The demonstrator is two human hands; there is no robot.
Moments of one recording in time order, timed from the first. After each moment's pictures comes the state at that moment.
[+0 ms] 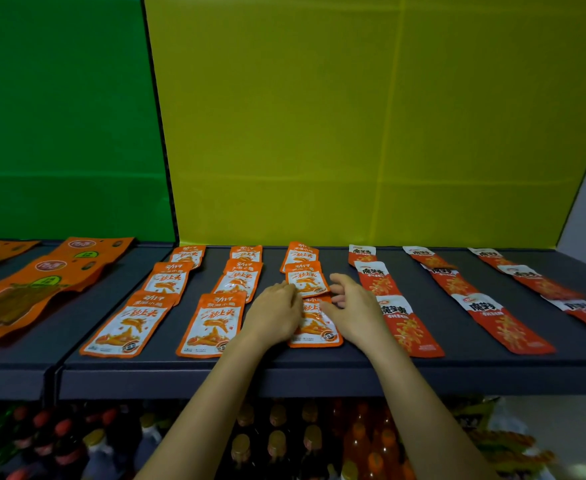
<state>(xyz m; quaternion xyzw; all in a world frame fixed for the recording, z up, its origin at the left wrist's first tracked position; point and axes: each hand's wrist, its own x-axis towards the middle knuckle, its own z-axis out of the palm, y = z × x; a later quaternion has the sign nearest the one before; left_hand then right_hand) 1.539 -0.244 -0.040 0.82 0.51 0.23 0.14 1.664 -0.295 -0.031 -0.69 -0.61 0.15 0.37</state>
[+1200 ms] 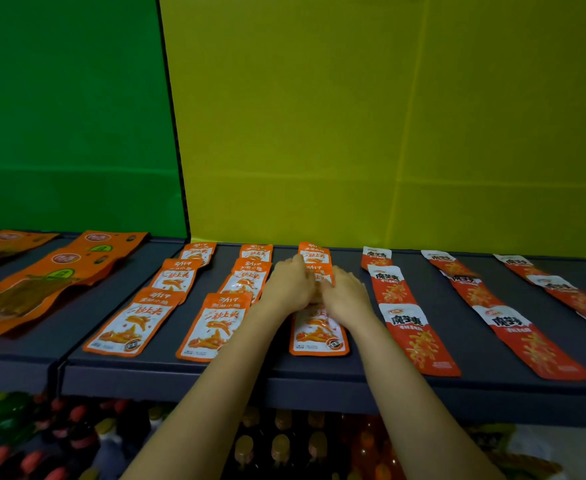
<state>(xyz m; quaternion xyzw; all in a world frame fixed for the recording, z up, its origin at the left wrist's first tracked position) 1.561 -0.212 -0.016 0.77 0.56 0.27 0.14 1.660 -0.239 -0.031 -0.72 -0.62 0.13 0.28</state>
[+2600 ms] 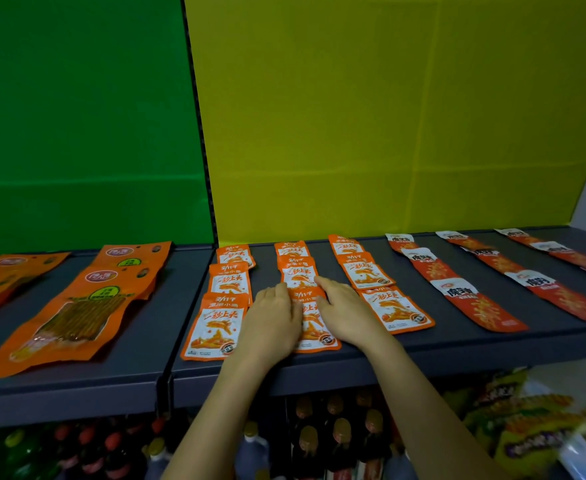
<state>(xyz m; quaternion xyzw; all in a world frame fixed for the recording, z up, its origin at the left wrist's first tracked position) 1.415 -0.248 -0.040 0.82 0.51 0.24 0.11 1.537 -0.277 -0.029 -0.71 -0.64 0.13 0.26</state>
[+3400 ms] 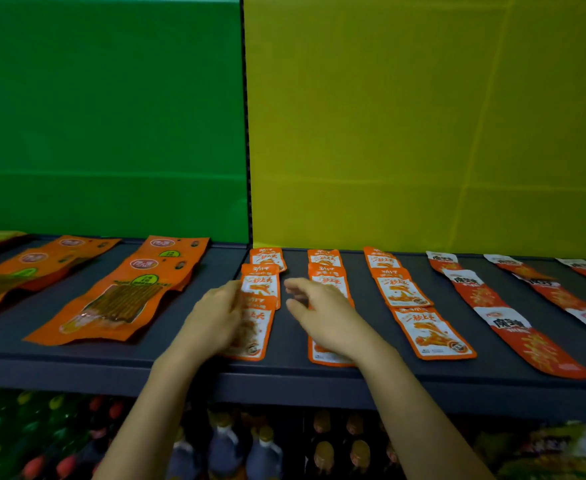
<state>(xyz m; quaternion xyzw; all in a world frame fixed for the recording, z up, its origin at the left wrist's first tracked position) 1.326 -0.231 -0.027 0.74 0.61 0.26 0.12 1.488 -0.265 -0.012 -0.58 -0.73 0.17 0.31</state>
